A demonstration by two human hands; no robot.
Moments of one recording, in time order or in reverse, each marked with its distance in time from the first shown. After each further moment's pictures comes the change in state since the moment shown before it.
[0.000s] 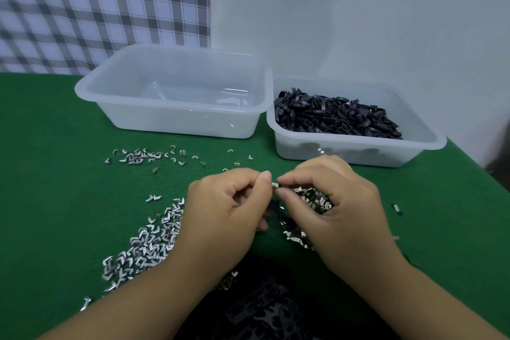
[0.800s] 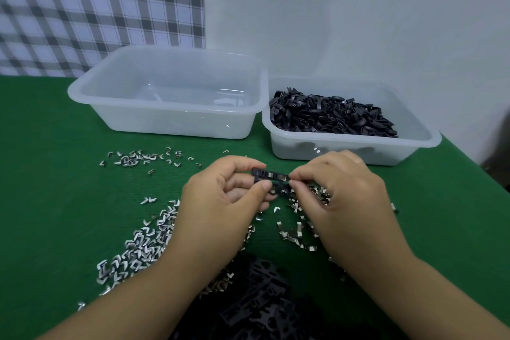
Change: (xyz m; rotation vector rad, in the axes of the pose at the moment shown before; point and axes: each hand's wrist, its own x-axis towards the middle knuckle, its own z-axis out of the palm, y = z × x) left_hand 0.005 -0.002 0.001 -0.342 -0.058 -0.161; right_hand 0.003 0.008 -0.008 -0.352 -0.002 -0.014
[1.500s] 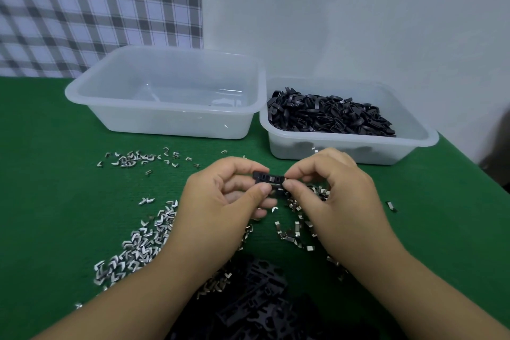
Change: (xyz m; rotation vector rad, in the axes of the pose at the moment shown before) left_hand -0.001 0.005 0.000 -0.034 -0.044 -0.041; right_hand 0.002 -0.002 0.000 0.272 -0.156 0.259
